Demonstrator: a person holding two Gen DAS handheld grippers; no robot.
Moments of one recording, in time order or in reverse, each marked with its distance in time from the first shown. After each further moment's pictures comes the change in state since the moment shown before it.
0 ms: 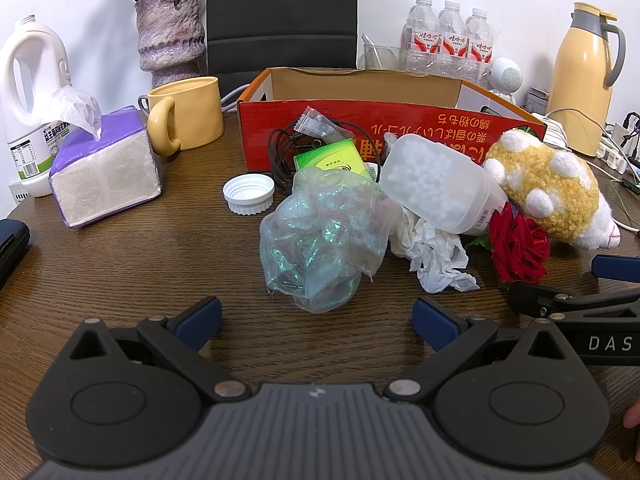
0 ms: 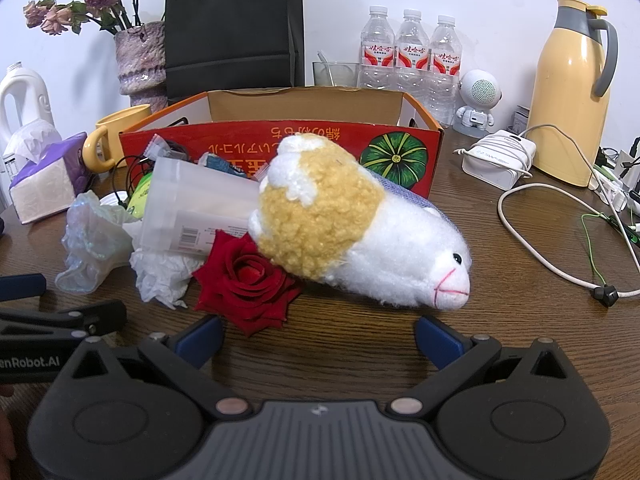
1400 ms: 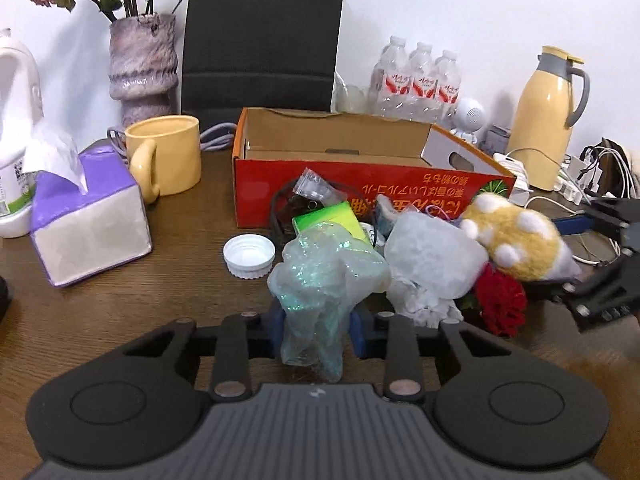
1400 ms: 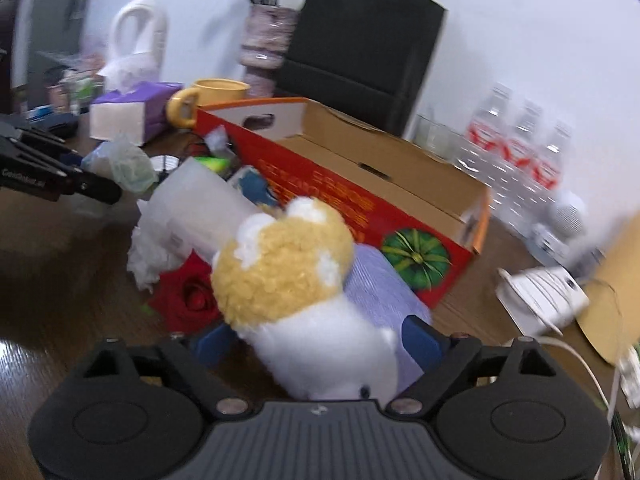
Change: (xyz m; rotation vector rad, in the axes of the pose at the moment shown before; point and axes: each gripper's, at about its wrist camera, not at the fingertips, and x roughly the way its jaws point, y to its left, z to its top) left arm -0.011 0.047 0.026 0.012 -0.077 -0.182; right arm 0.017 -0.047 0.041 -0.497 -0.053 0.225
